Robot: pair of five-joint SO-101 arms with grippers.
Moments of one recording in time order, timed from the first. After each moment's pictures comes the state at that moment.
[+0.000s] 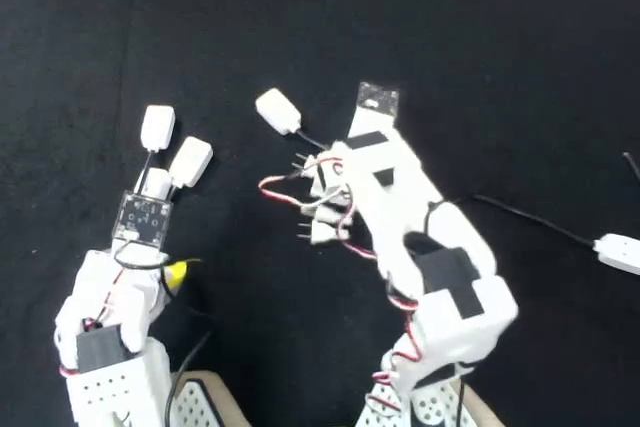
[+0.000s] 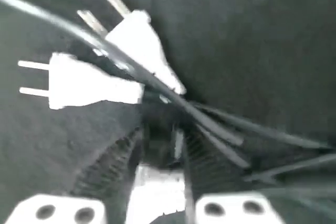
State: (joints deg) left arm -20.7 -104.2 96.0 65.1 -33.0; right arm -17.1 13.1 26.1 55.0 -32.6
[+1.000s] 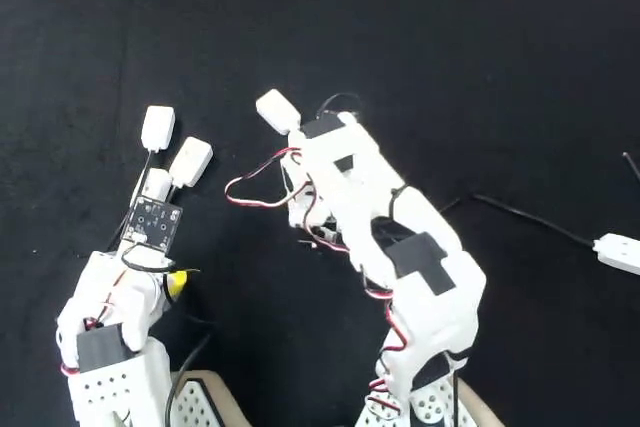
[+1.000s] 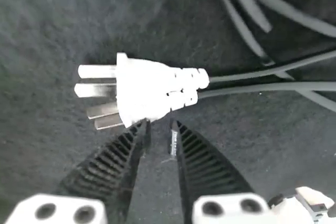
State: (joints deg) left arm -20.8 -104.2 96.0 66.8 -36.5; right arm -24.1 20.4 12.2 83.2 -32.7
